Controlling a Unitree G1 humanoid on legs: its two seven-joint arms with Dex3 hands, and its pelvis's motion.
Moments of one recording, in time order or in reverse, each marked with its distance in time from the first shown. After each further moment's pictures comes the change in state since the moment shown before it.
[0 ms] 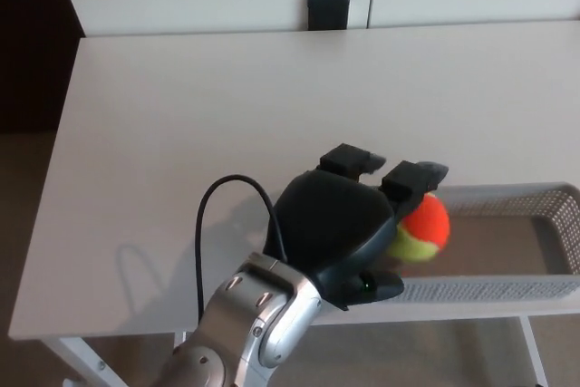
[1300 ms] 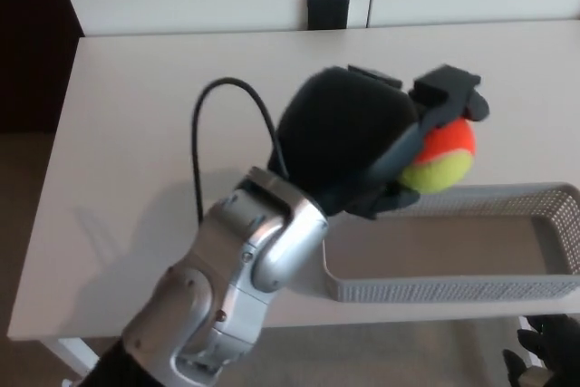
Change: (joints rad) left_arm -0.200 -0.012 0.082 -0.040 -0.124 -0.099 -0.006; right_arm -0.188 0.070 -0.128 0.076 0.087 -0.112 -0.005
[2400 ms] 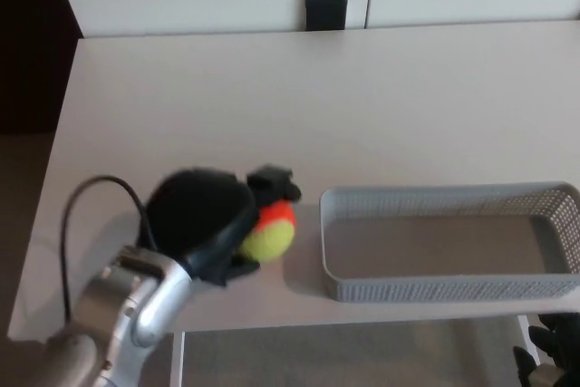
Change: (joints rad) left_arm 0.259 0.268 0.197 0.063 -0.041 -0.038 0.051; right_arm 0.013 -0.001 -0.038 -0.031 0.014 0.007 0.009
